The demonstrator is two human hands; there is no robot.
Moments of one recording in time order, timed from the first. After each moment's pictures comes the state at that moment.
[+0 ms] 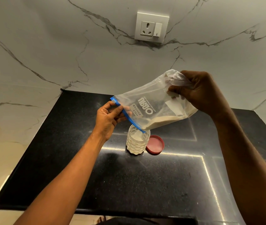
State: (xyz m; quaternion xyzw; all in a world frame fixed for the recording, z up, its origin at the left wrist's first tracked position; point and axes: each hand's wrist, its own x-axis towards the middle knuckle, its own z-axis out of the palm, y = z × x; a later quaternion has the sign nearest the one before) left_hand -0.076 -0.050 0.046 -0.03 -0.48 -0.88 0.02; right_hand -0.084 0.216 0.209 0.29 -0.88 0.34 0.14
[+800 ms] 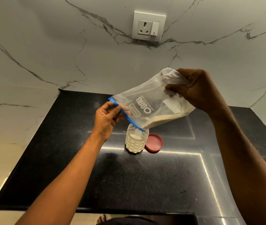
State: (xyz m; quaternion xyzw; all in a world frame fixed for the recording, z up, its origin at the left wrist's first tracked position) left_hand -0.075 -0.050 0.040 -0.01 -0.49 -0.87 0.02; right_hand -0.077 0.211 0.214 0.28 -0.89 0.32 0.15
